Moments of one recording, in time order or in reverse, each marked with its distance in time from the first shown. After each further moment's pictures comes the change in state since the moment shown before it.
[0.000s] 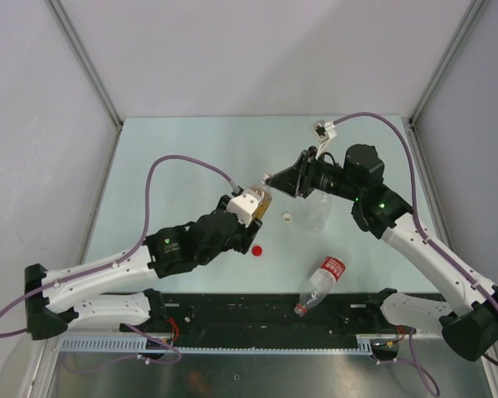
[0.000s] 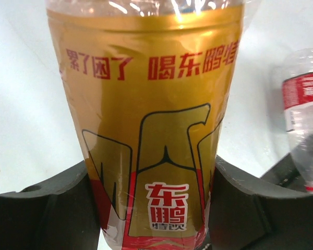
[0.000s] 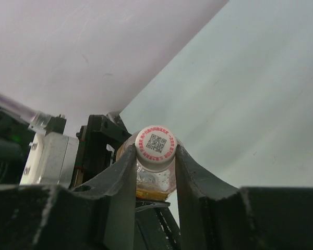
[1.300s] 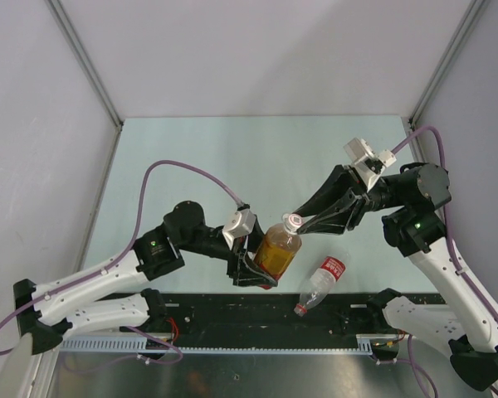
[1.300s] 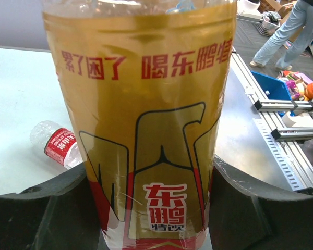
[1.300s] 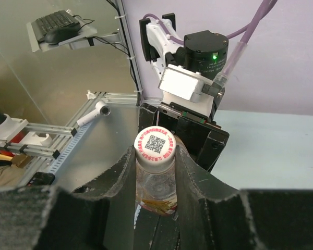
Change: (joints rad) left arm 0.107 -0.124 -0.098 0.461 1.242 -0.042; right arm -0.084 -0.197 0.016 0.385 -0.768 0.030
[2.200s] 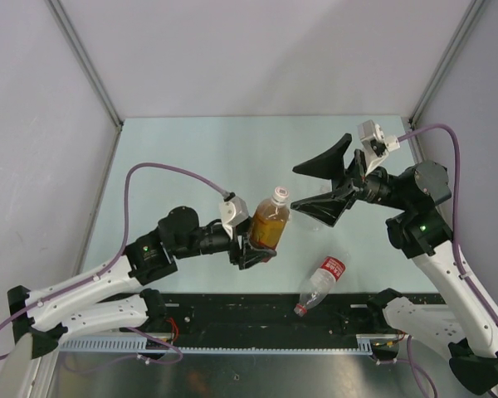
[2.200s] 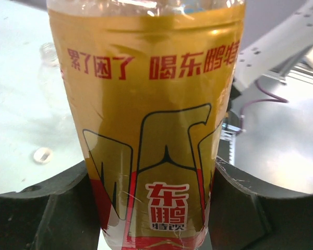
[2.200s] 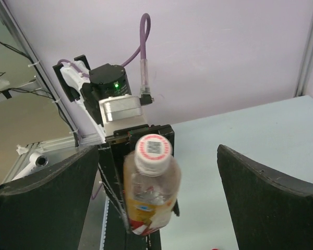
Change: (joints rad) left arm 0.005 -0.069 -0.040 -0.058 -0.409 0.053; right arm -0.027 -0.038 0.000 -0.154 0.352 -0.119
